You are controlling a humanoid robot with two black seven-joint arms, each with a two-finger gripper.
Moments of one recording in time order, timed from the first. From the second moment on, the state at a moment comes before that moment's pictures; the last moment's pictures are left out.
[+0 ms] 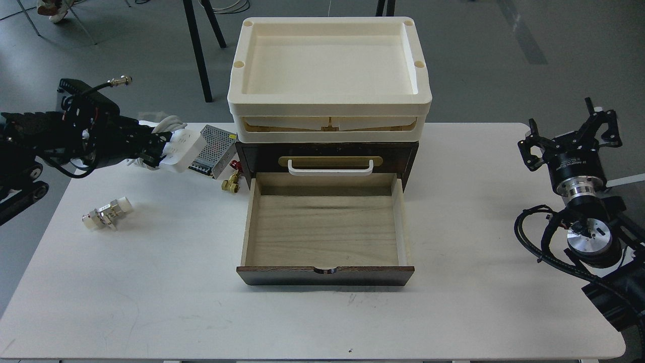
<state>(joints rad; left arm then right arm) -0.94 0.86 -0.36 -1.13 2.02 -0.25 -0.25 0.46 -0.39 1.00 0.82 0.10 0.29 0.46</state>
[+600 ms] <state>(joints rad) -1.49 0.93 -0.37 -1.58 1.99 -0.49 -0.28 0.46 -0.39 1.00 0.82 0.10 0.29 0.46</state>
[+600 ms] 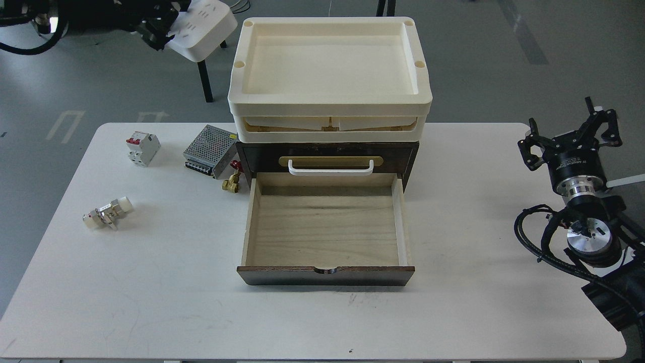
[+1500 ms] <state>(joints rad) -1.05 0.46 -0.36 -1.64 1.78 -0.49 -0.15 0.46 -0.38 1.00 0.82 0.10 0.29 0.46</state>
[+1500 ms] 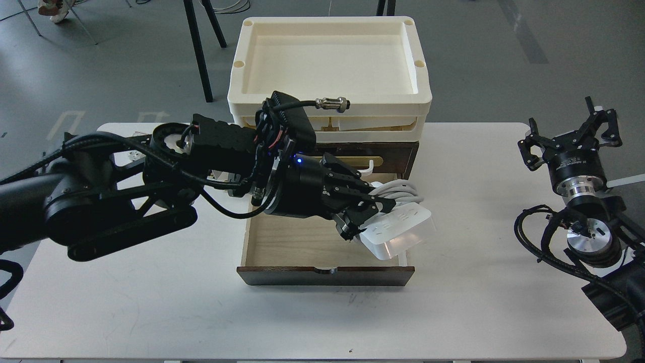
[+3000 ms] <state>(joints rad) -0.87 0.40 -0.50 -1.44 1.75 -0.49 -0.14 0.46 -0.38 1.00 0.82 0.10 0.29 0.46</state>
